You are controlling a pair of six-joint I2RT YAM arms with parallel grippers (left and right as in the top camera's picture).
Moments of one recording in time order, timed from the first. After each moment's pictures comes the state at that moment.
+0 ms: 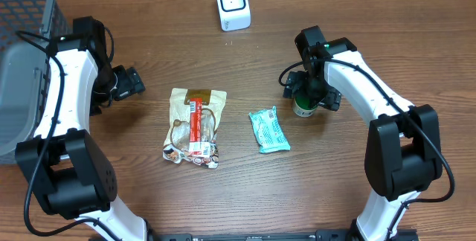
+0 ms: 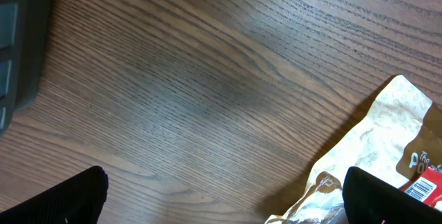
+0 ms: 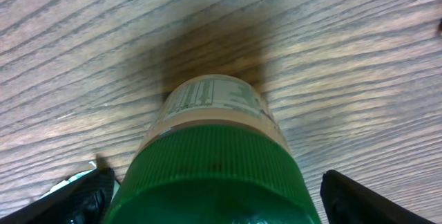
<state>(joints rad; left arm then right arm) 0.19 1.88 1.56 -1.22 -0.05 -0.34 0.28 1.96 1.47 -1.05 0.05 0.59</state>
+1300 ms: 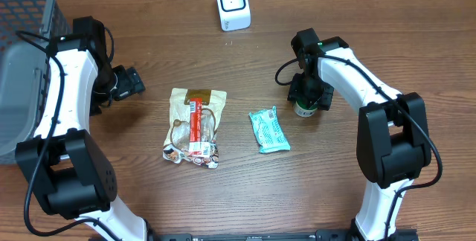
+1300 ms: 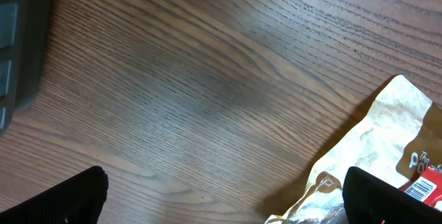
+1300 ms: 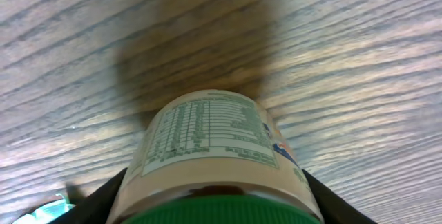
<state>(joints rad) 0.19 1.88 1.56 -1.22 -0.05 -0.34 0.28 2.06 1.51 -1.07 0.05 0.59</state>
